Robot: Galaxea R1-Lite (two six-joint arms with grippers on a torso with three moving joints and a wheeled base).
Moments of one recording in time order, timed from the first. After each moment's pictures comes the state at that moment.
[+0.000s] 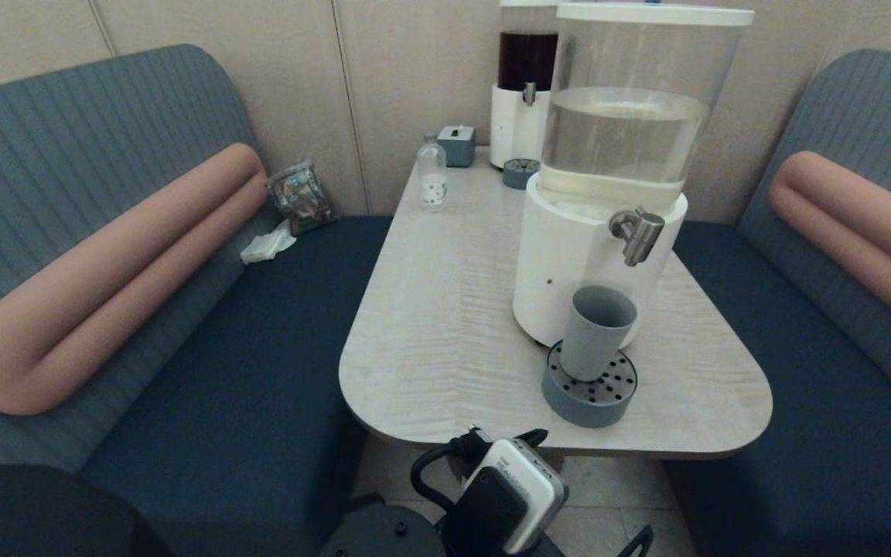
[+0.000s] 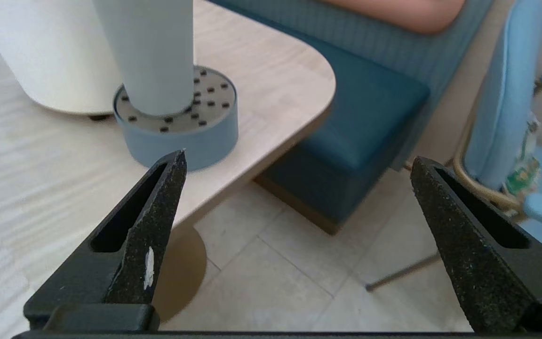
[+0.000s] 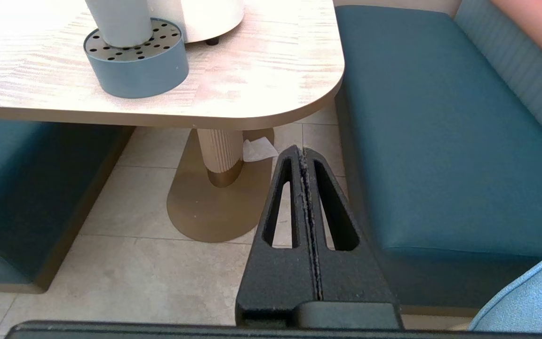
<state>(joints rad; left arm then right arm) -1.12 2.00 -0.47 -1.52 0.21 0.05 0.00 0.00 0.00 -0.01 -0.03 0.03</state>
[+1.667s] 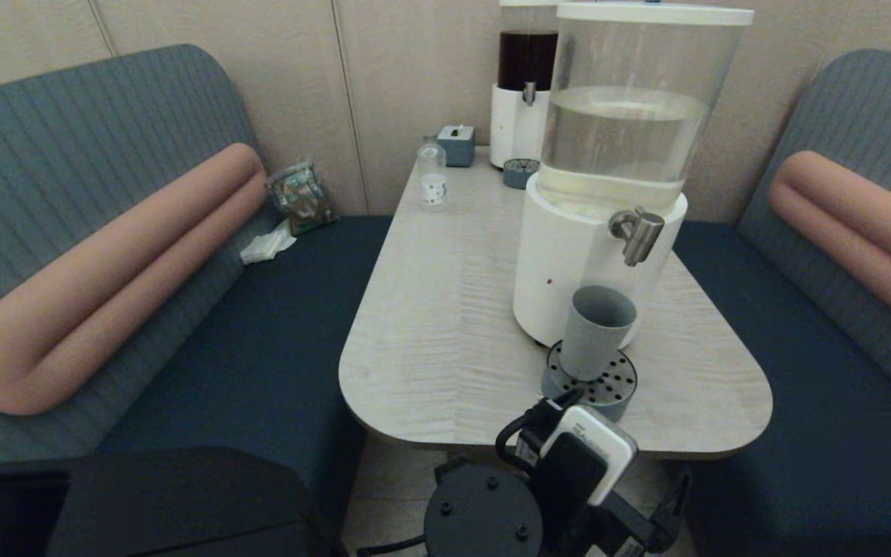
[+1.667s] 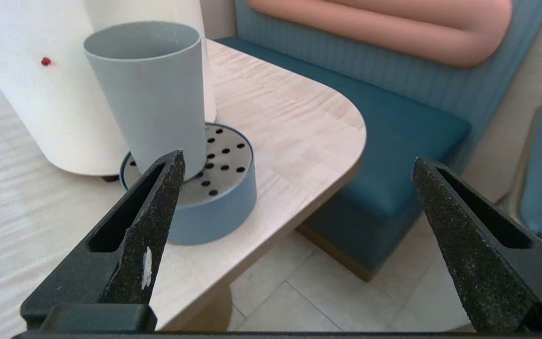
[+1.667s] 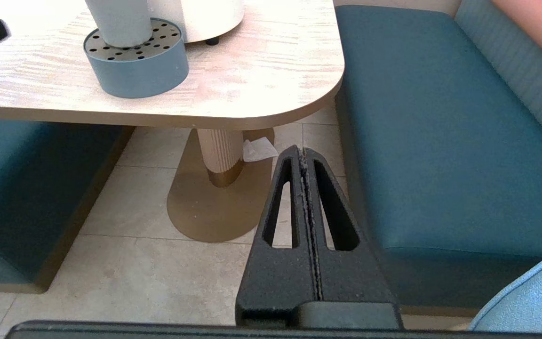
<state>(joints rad) -1.11 2.17 -0.74 -1.52 0.27 0.14 0.00 0.00 0.00 -0.01 -0.03 0.03</state>
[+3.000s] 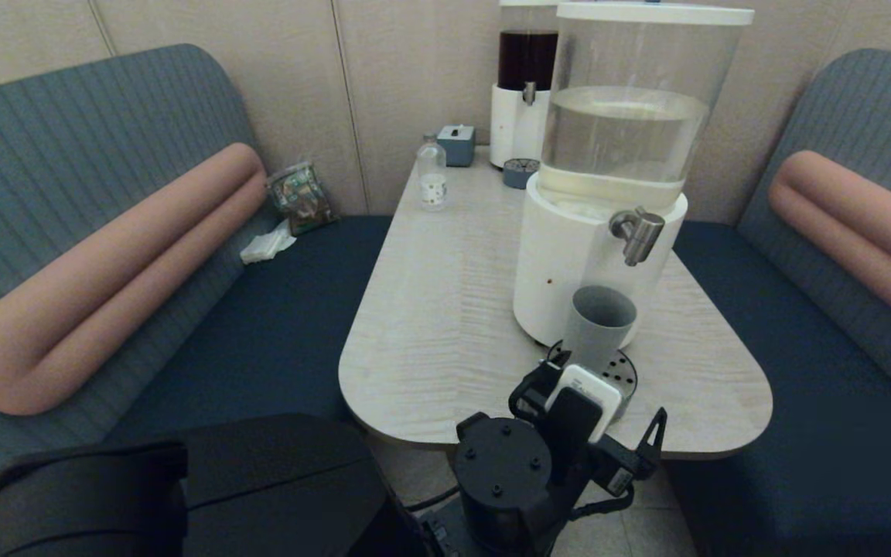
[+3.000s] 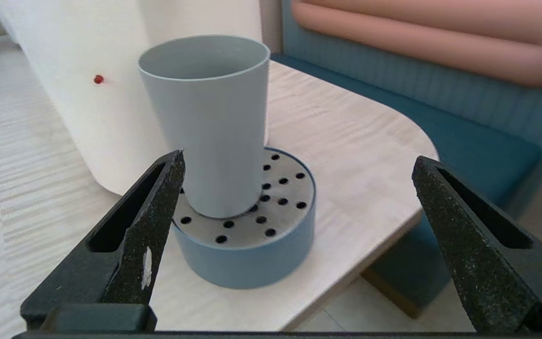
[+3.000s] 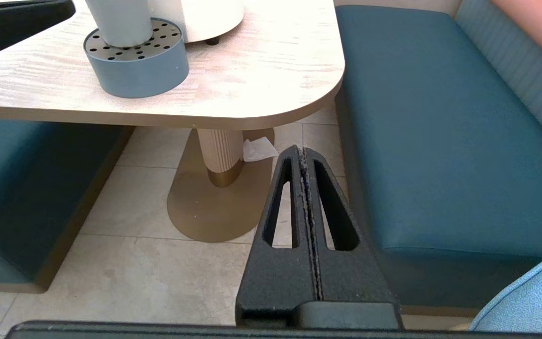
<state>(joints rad) -1.03 2.28 -0.92 -1.52 0.29 0.19 0.00 0.00 0.00 -0.01 -0.03 0.03</state>
